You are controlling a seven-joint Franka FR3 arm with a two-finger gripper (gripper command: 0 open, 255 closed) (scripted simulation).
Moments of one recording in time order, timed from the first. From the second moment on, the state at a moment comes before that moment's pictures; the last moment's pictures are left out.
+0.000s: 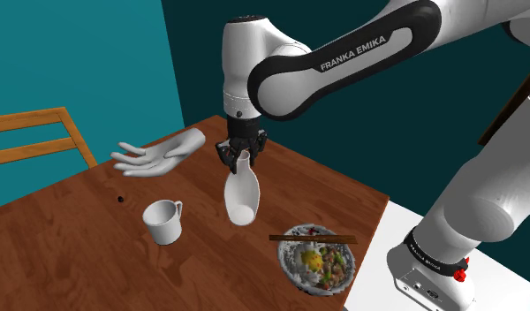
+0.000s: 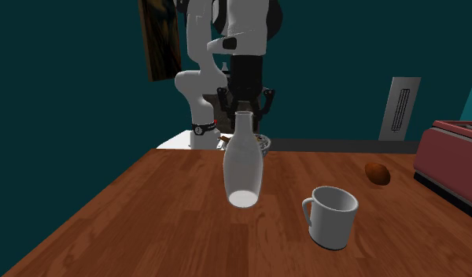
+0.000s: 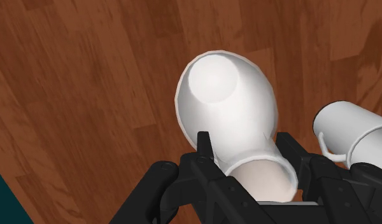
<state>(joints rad) 0.07 -0.05 0.58 -2.15 -0.01 2.14 0.68</state>
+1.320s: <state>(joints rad) 0.06 -0.12 0.56 -1.97 0.03 1.91 0.64</state>
